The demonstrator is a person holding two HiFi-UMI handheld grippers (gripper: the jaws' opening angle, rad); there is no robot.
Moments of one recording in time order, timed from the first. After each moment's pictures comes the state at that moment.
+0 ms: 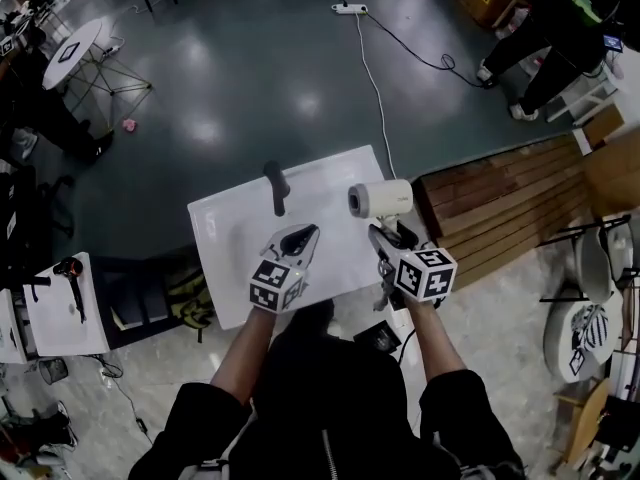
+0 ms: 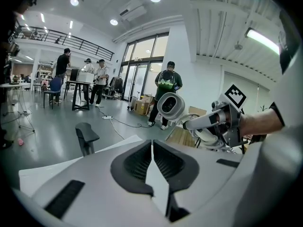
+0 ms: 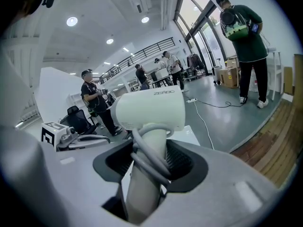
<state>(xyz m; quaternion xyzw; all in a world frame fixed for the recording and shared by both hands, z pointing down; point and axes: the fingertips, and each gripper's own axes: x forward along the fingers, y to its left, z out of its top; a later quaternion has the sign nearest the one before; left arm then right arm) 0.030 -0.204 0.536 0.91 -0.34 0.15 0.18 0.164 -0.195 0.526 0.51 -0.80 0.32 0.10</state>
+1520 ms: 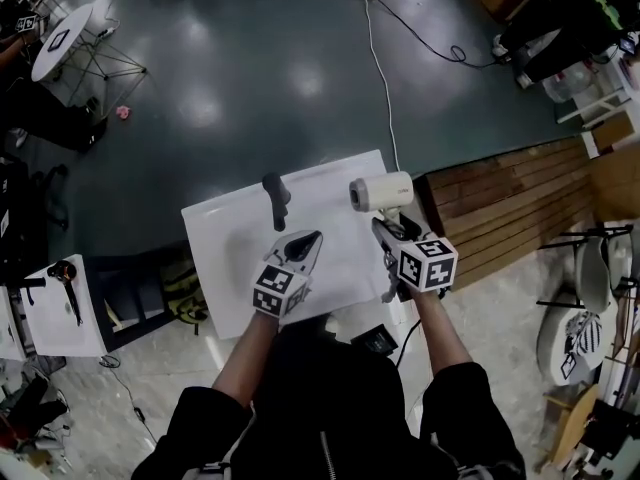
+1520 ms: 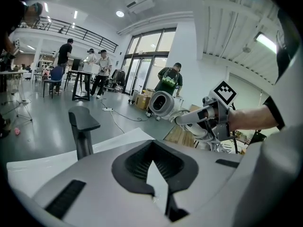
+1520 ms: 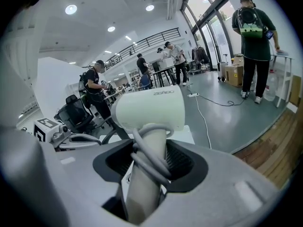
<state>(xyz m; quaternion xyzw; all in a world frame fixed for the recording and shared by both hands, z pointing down) 0.033 -0.234 0.580 0.90 -0.33 0.18 0.23 0.170 -0.260 0.569 0.49 -0.79 0.32 0.17</state>
